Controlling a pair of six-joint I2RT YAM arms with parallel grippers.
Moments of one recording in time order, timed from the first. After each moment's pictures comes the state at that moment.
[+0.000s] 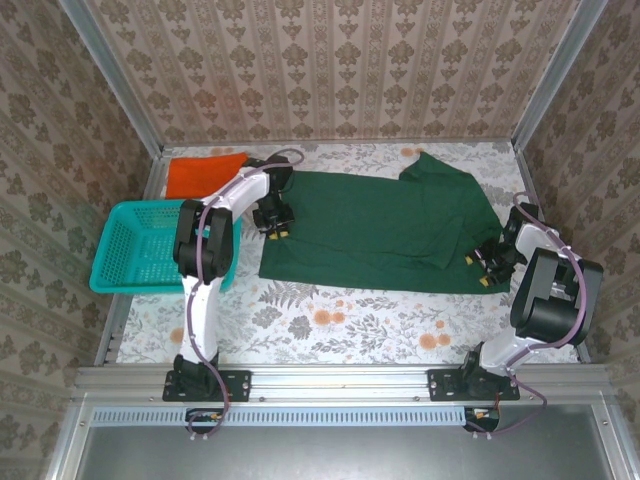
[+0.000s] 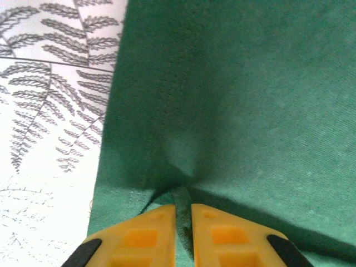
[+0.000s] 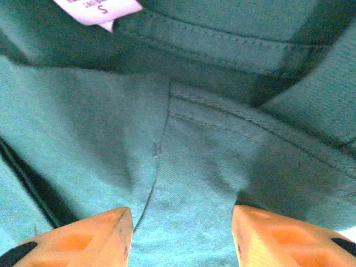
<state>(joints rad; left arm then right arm) -0.40 2.22 1.80 -1.16 0.05 -0.58 -0.41 1.61 0.92 -0.76 -0.21 0.67</state>
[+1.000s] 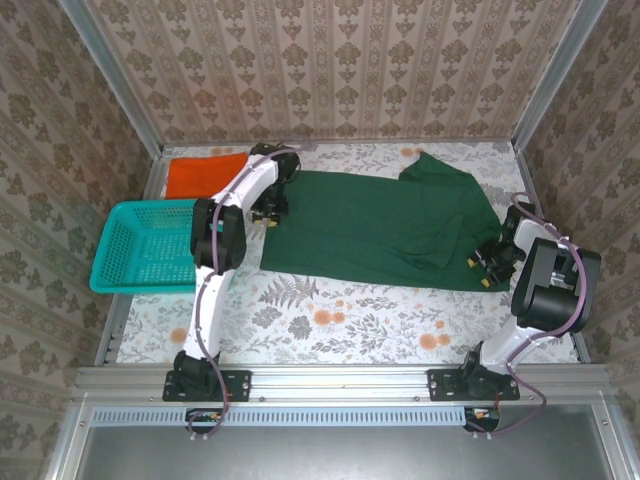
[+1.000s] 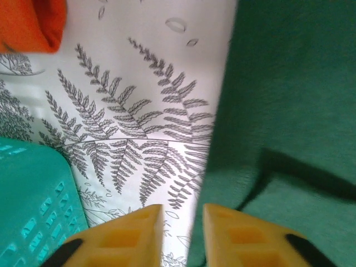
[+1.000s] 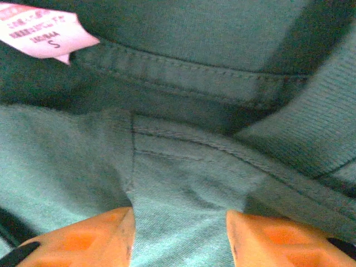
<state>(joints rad) -0.41 2.42 2.17 -1.45 -0.25 -0.41 -0.40 1.67 0.96 -0.77 -0.16 0.68</state>
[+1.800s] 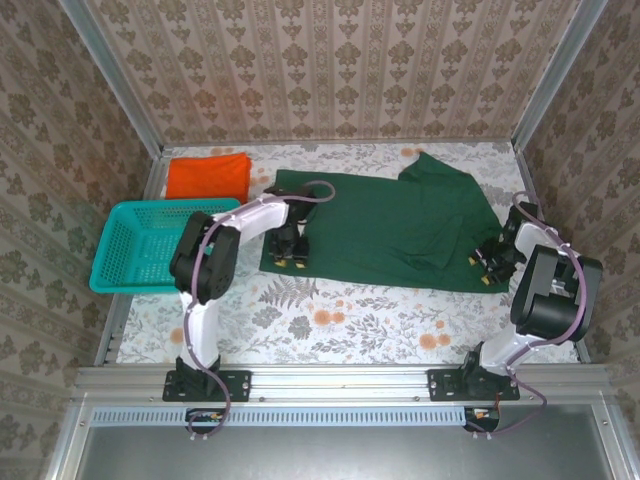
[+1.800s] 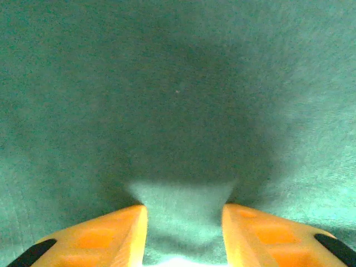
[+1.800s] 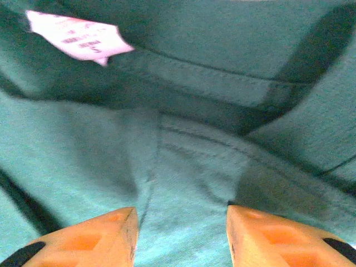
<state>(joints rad) -0.58 2.02 1.44 -1.02 0.04 -0.41 -0.41 1.63 0.93 -0.75 -0.16 0.68</state>
